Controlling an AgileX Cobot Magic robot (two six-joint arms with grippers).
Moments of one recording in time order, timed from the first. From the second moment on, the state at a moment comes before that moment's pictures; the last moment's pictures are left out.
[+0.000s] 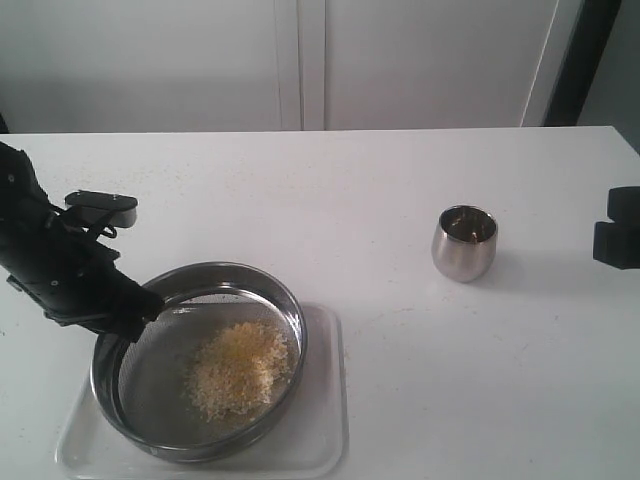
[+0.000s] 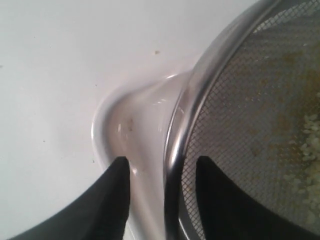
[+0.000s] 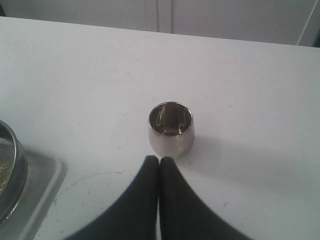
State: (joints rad) left arm -0.29 1.71 -0.94 -0.26 0.62 0.27; right arm 0.17 0.74 -0.59 0.25 0.41 -0.18
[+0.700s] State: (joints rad) left arm -0.29 1.74 -0.94 -0.26 0.62 0.25; right arm 0.17 0.74 -0.59 0.26 0.41 -0.18
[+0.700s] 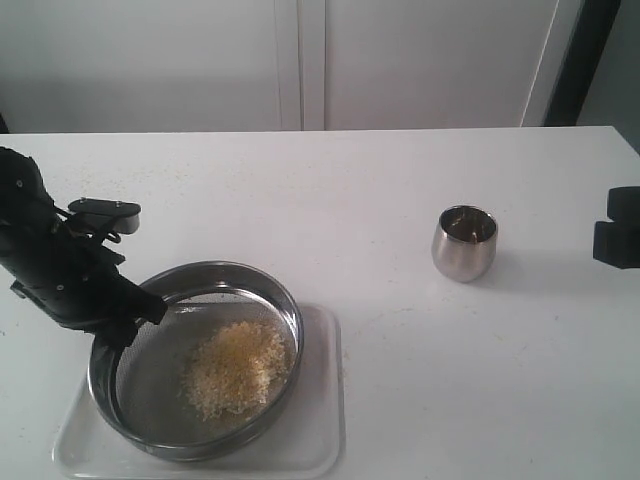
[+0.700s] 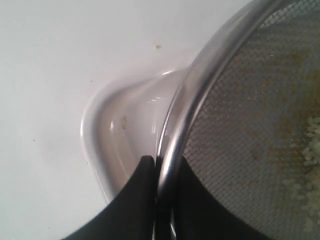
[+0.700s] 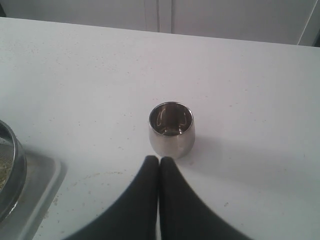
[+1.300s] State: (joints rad) left arm -0.29 1.74 -0.95 -0.29 0.67 0.21; right arm 0.17 0.74 -0.59 0.26 0.41 -0.18
